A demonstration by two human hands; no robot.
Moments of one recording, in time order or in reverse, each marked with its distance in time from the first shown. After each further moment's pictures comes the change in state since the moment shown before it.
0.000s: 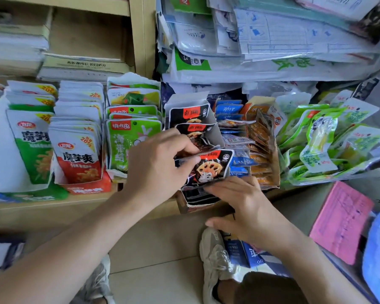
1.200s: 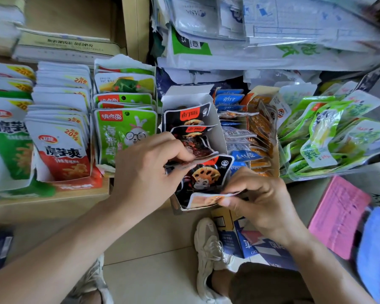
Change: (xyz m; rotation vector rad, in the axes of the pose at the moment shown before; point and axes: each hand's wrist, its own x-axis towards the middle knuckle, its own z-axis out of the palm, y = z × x) left_hand -0.015 -0.011 -0.002 -0.127 -0.046 0.038; right_hand -0.001 0.002 -0.012 0.777 0.206 0.173
